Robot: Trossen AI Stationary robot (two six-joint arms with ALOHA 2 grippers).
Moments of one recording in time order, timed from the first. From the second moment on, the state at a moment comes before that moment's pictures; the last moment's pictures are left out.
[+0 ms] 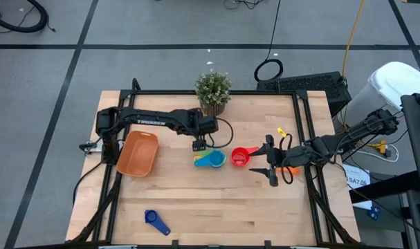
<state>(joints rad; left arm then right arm) 0.15 1.88 1.46 -0.83 -0.29 0.11 0.38 0.91 0.62 -0.16 0.34 0.17</state>
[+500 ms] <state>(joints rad) 0.15 1.96 1.41 -0.81 -0.24 0.17 0.38 0.91 0.62 -0.17 0.34 0.20</state>
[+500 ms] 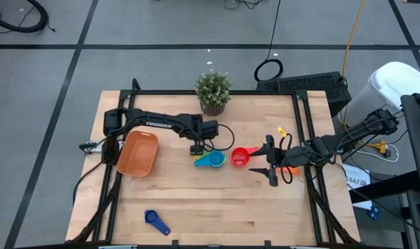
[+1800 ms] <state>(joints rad) 0.02 1.94 1.40 -1.02 -0.07 -0.08 0.38 0.91 0.62 -0.16 0.34 0.19</state>
